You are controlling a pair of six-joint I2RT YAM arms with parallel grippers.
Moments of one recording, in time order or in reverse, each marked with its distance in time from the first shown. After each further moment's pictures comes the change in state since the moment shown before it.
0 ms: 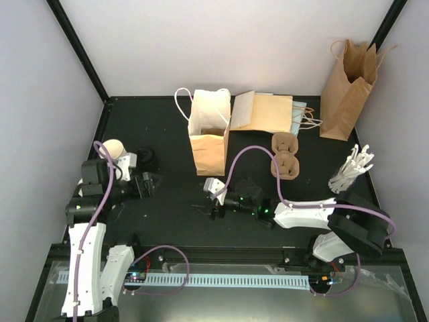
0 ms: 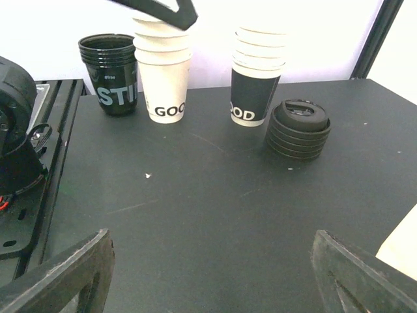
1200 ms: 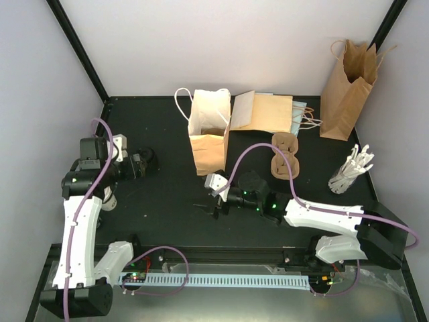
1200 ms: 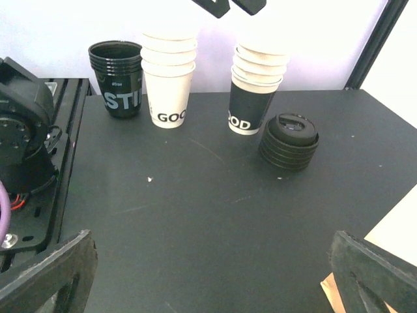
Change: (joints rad) left arm -0.040 0.207 0.156 -0.023 -0.353 0.057; right arm -0.005 -0.157 0.079 -0.275 -0.007 -0.061
